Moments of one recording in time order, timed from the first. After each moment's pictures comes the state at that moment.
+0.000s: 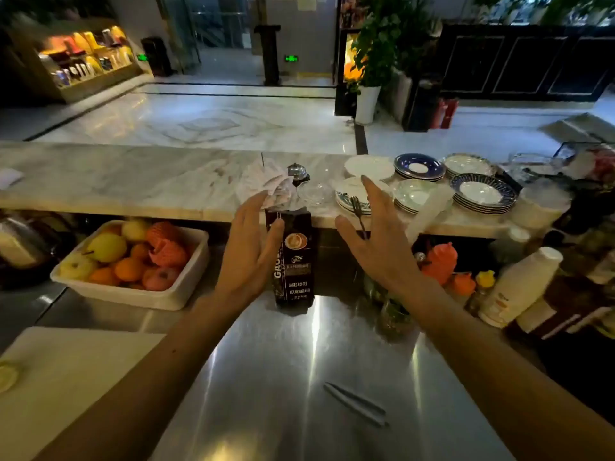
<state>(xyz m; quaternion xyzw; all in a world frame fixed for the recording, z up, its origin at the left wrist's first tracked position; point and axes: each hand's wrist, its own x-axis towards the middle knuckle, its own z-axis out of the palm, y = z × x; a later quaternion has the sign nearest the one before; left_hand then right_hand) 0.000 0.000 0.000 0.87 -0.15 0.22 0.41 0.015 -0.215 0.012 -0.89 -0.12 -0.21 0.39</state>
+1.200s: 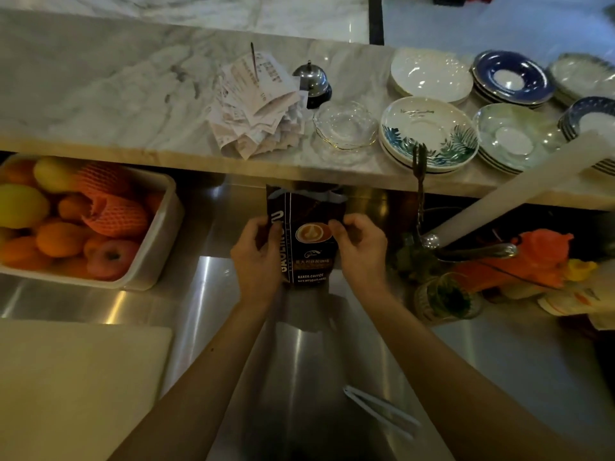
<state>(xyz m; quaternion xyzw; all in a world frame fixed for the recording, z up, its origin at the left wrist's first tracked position) 0.126 0.000 -0.164 0.77 0.10 0.16 0.61 0.139 -0.147 -0.169 -0.79 0.10 -0.07 0.60</state>
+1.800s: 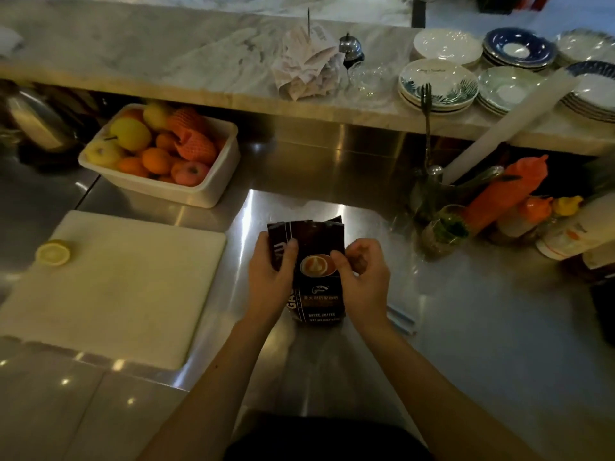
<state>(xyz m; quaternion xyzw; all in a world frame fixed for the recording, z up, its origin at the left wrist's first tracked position) -0.096 0.016 -0.137 0.78 0.13 0.13 0.60 -0.090 -0.125 -0.159 -0.78 0.06 -0.08 0.62</state>
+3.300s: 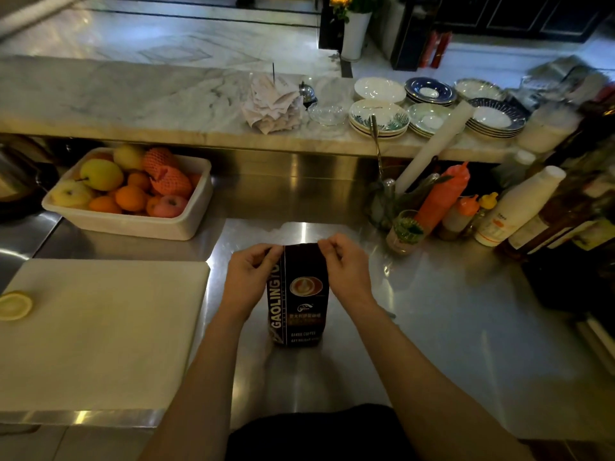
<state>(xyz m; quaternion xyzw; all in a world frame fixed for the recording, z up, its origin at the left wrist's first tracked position) -0.096 0.071 -0.135 0.76 0.01 0.00 0.66 -0.098 -0.105 -0.131 -0.84 0.06 -0.10 0.53</state>
